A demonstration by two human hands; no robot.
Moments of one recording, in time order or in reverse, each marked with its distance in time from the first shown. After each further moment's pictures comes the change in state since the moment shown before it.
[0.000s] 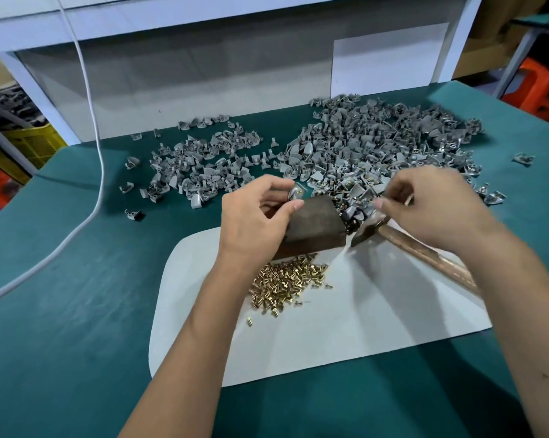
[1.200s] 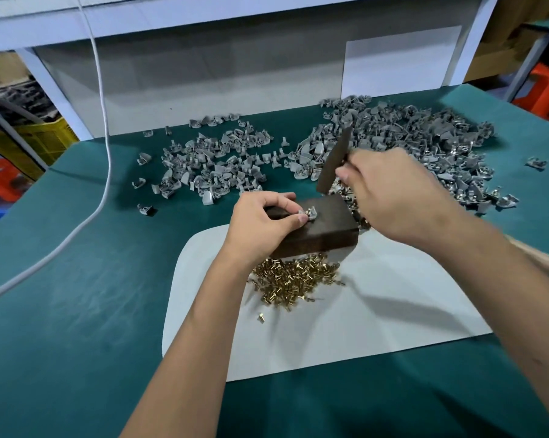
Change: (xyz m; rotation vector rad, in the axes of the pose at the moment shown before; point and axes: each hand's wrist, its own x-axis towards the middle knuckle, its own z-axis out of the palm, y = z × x) left_hand 0.005 -0.019 -0.010 -0.142 -0.188 -0.275; right_hand 0.007 -0.066 0.007 -0.067 0.052 -0.250
